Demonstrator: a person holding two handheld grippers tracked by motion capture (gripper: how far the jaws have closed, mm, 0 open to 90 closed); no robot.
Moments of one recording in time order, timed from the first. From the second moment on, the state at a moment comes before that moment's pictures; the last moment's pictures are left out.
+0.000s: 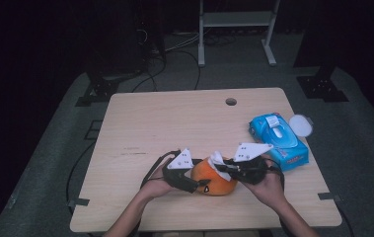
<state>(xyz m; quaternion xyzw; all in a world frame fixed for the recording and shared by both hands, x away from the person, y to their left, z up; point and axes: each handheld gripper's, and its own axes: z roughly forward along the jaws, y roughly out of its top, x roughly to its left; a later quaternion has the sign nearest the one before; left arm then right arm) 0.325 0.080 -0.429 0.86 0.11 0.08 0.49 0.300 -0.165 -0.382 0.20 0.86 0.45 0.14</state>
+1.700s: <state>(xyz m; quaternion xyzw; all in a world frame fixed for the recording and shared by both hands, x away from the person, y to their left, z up) 0.320 0.069 -0.422 0.84 0.13 0.07 0.52 0.301 -0.180 -0.385 0.22 0.86 0.44 0.15</state>
